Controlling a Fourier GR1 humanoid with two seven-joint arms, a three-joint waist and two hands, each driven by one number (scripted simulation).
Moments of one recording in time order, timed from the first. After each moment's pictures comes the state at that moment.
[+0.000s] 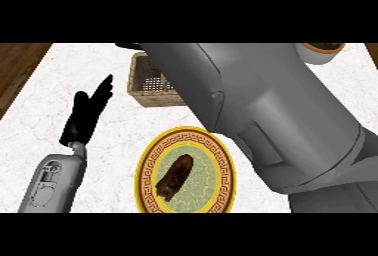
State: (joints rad) left arm -0.33 0.16 0.04 -1.33 -0.15 -0.04 0.24; right arm -1.93 0.00 0.19 -0.24 0.77 -0.01 1.03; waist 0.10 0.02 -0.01
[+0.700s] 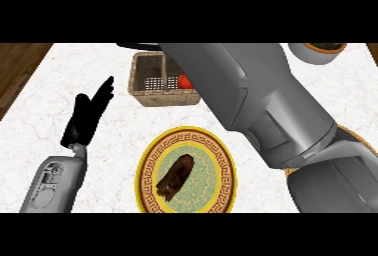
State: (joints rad) left arm -0.32 0.16 0.04 -1.33 -0.16 -0.05 0.22; right arm -1.77 0.00 0.18 -0.26 0.64 -0.28 0.99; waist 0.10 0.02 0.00
